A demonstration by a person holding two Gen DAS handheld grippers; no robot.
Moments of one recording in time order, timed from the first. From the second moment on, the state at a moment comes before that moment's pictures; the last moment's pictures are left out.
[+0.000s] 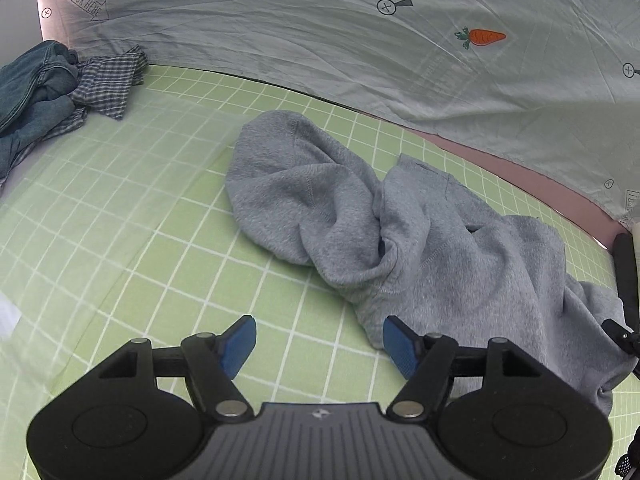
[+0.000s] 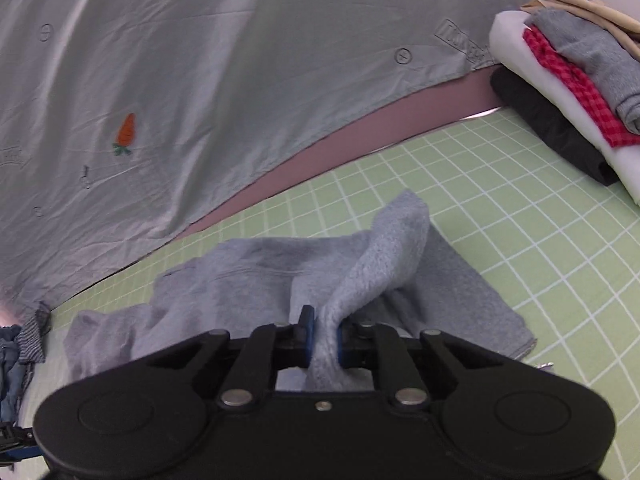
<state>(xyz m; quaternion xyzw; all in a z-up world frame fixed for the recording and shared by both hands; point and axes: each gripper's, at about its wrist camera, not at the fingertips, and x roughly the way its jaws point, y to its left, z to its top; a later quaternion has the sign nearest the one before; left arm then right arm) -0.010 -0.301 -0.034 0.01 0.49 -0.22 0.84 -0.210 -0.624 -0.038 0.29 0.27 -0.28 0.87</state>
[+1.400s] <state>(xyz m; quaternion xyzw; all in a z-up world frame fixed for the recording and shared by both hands) -0.097 -0.408 -0.026 0.09 0.46 -0.32 0.82 -0.374 -0.616 -0.094 0.39 0.29 -0.45 0.75</state>
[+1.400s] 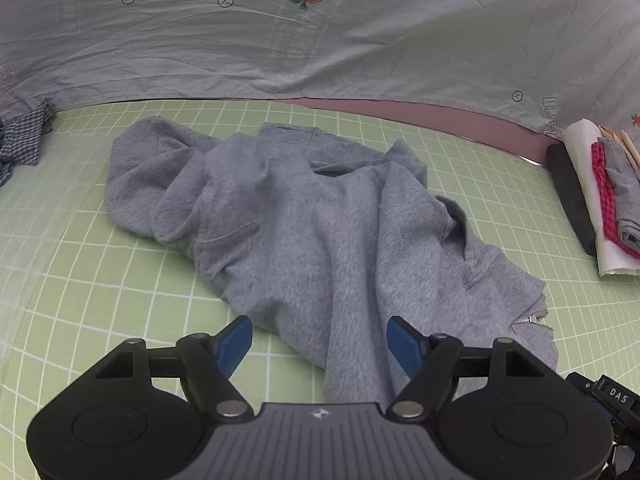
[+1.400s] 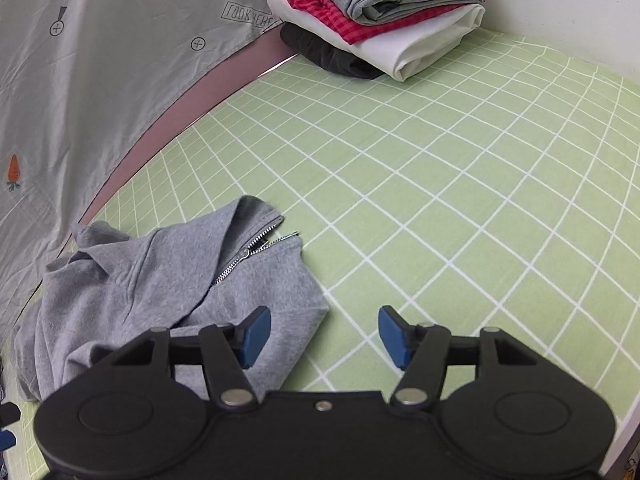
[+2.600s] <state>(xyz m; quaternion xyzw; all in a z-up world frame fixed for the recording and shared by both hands) -0.067 -0.200 -0.058 -0.02 0.50 -0.13 0.85 -0.331 -0.535 -0.057 0.18 0.33 -0.32 0.87</state>
